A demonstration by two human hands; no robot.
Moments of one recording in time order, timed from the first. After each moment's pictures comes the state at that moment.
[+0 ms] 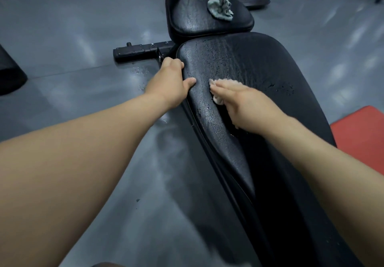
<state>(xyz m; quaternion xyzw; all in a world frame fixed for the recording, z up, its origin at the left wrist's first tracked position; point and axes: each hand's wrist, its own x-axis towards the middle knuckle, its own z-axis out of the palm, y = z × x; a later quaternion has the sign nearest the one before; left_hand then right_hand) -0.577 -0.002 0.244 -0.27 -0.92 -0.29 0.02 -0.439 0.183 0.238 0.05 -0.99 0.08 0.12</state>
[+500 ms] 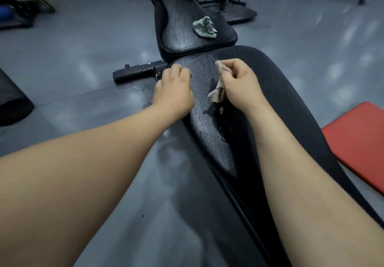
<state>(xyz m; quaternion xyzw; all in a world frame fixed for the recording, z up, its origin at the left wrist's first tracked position) -0.549 0.025 0.268 -0.31 -0.92 -0.19 0.10 -0.465 0.182 0.275 -0.18 -0.86 0.39 0.27</state>
